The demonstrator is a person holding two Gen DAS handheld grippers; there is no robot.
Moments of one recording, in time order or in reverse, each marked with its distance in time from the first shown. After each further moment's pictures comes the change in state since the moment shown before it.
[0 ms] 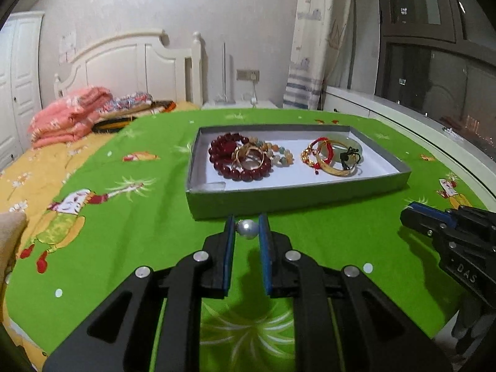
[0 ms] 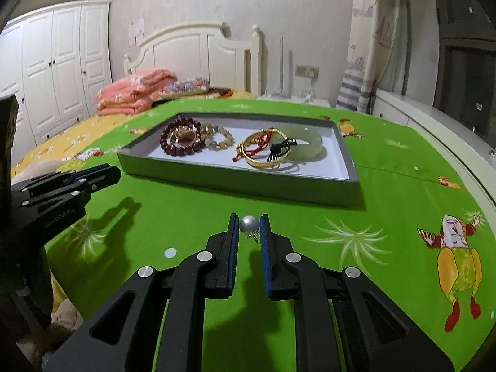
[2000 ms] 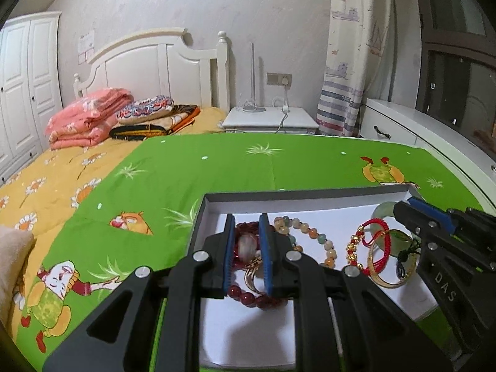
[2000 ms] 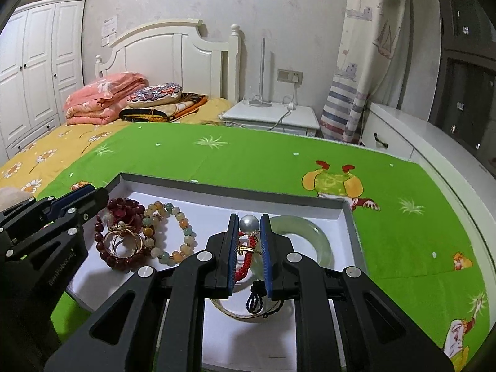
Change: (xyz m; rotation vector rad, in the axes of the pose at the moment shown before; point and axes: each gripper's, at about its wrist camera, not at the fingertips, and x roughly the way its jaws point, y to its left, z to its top) left arm 0.104 0.008 0.104 -0.061 0.027 0.136; right arm 0.113 -0.008 0.118 0.012 0.035 -0.120
